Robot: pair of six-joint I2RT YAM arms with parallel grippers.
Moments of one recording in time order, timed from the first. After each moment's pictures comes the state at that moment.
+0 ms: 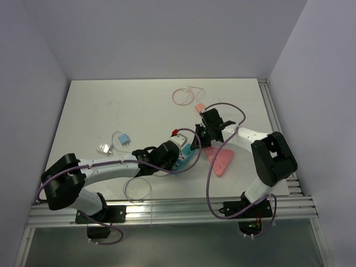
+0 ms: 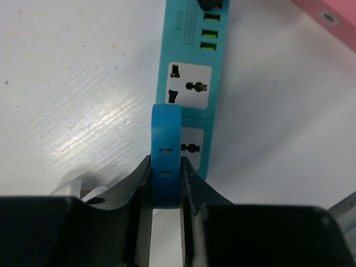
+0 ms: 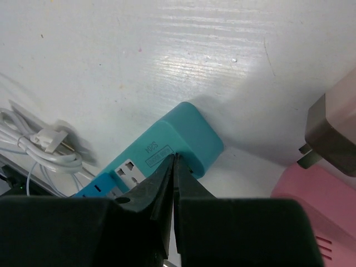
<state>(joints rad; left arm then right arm) -1.07 1.47 0.84 -0.20 -0.28 -0.34 0.44 1.63 0.91 -0.31 -0.31 0.59</state>
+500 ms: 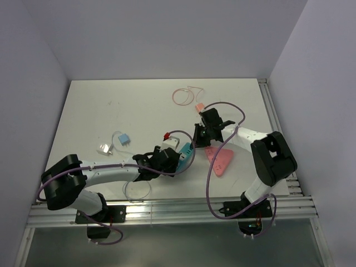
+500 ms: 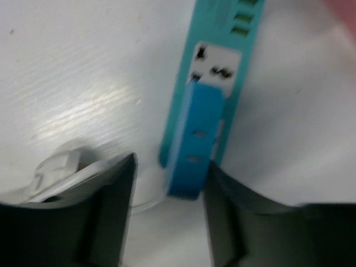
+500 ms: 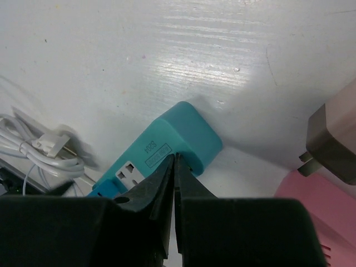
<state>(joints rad) -1.11 1.47 0.80 -0.18 -0.42 -0.56 0.45 1.63 0.92 -0.30 -0.30 0.58</state>
